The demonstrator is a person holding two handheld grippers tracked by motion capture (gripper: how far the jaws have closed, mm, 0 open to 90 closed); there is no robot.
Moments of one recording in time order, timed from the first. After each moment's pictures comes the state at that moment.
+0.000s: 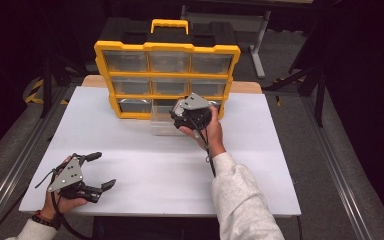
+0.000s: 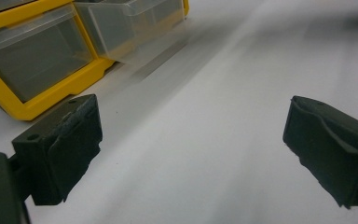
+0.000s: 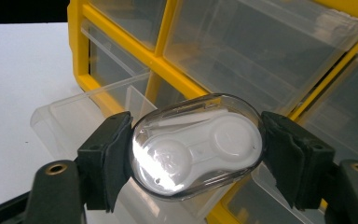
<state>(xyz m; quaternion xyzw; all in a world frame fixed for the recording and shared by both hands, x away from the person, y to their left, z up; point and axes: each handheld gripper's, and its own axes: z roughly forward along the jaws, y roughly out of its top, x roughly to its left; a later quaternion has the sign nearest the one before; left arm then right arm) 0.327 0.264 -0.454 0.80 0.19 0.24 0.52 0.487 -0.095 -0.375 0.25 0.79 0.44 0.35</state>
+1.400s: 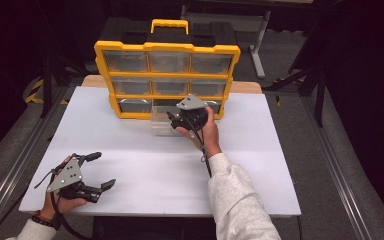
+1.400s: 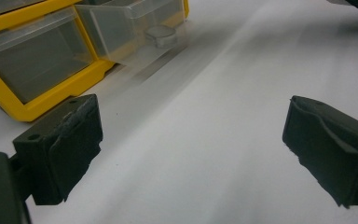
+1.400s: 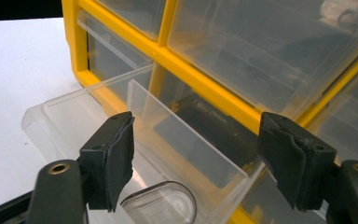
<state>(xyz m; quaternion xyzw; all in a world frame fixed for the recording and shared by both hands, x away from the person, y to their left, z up) 0.327 0.265 -0.453 0.79 0.19 0.24 0.53 0.491 -0.087 -0.384 0.27 0.79 0.44 0.34</state>
